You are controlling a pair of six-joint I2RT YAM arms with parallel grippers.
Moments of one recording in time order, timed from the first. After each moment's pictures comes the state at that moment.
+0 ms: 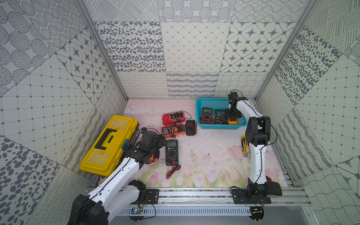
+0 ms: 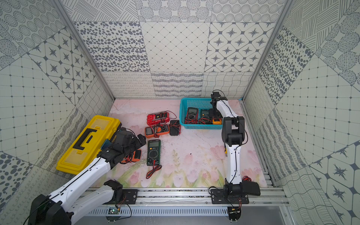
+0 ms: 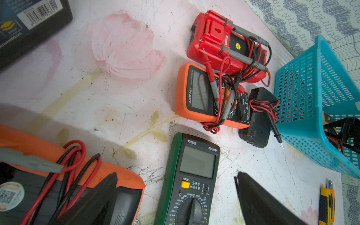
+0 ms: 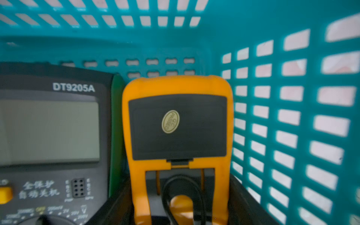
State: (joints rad) left arm -0.32 0.96 0.61 -0.42 -0.15 -0.80; right arm 0.07 2.35 2.06 -1.00 0.21 0.09
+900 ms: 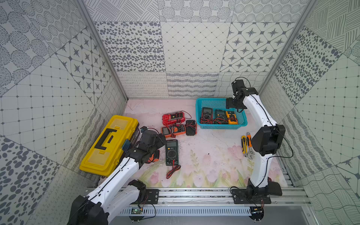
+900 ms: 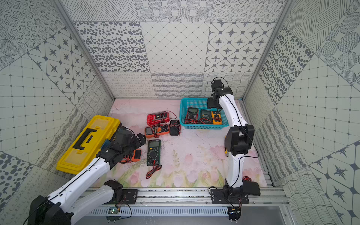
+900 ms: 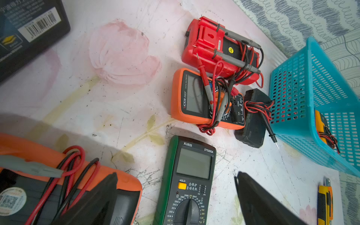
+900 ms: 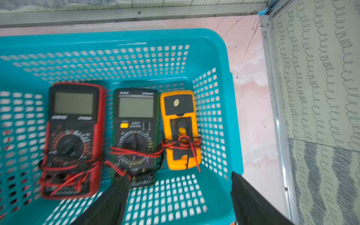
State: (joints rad) left arm -0.32 0.95 0.62 -0.43 -0.15 -0.78; right arm 0.20 1.98 2.05 -1.12 0.27 0.19
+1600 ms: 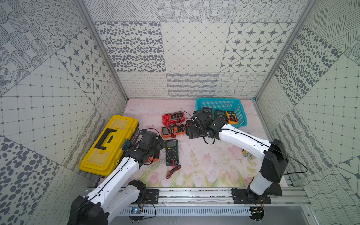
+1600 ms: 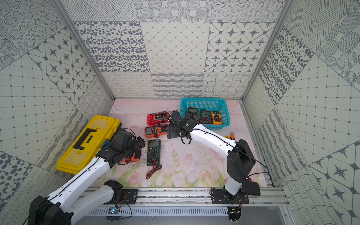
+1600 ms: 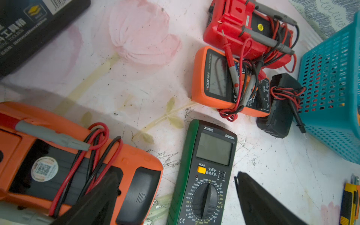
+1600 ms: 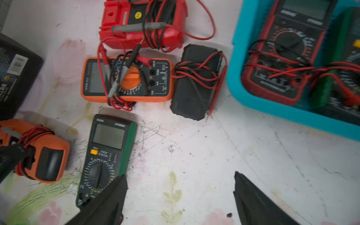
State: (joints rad) left arm -0.32 0.96 0.64 -0.57 -0.15 -0.79; right arm 0.86 1.72 1.44 -0.69 0.18 0.52
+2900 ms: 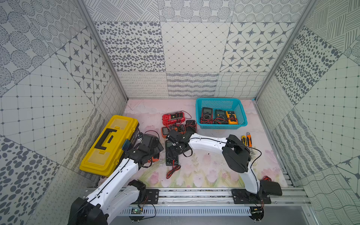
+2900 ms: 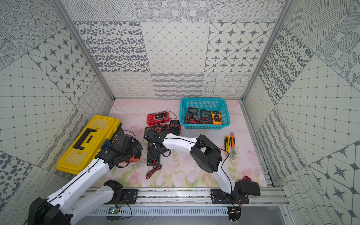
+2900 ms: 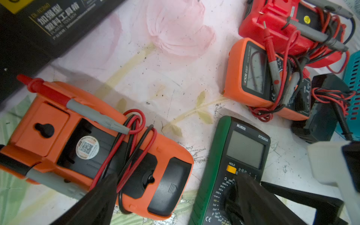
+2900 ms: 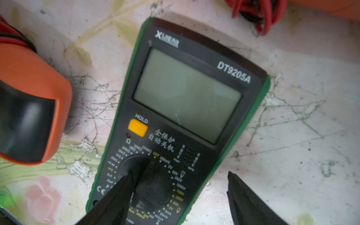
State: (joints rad) left arm -0.32 0.94 0.61 -0.66 -0.23 -0.83; right arm 1.06 2.14 1.64 -0.71 0.03 0.51
